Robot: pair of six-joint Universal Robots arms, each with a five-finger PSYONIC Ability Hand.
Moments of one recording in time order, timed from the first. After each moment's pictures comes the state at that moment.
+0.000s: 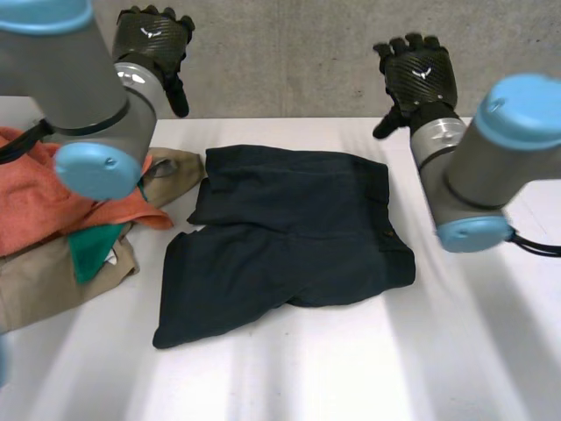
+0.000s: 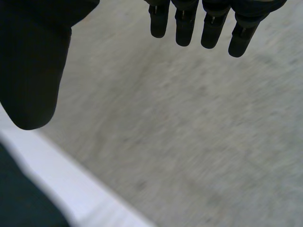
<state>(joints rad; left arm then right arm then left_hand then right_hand) 4.24 -2.27 -0.59 2.95 -1.74 3.53 2.01 -0.97 1.08 -0.30 1.59 2.89 0.19 0.20 0.21 0.20 0.05 0.22 0.21 0.21 0.21 0.05</state>
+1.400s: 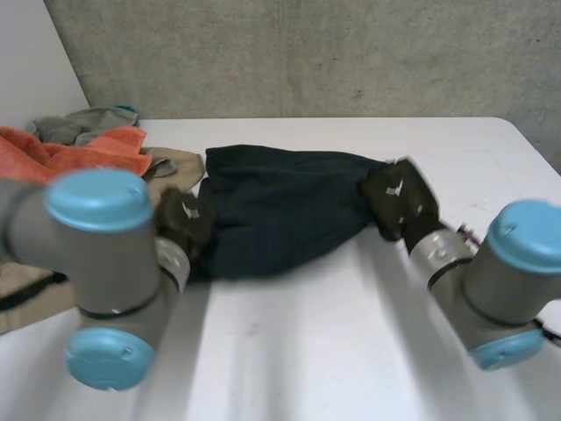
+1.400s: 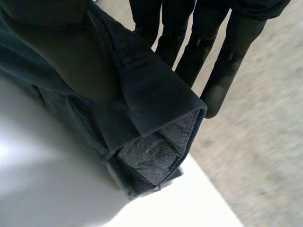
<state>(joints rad) 4.11 -1.98 -1.49 3.20 -1.82 3.77 1.97 -1.14 1.69 -0.55 1.36 2.61 1.16 1.19 1.17 0.88 0.98 1.12 1.17 1.18 1.19 0.97</state>
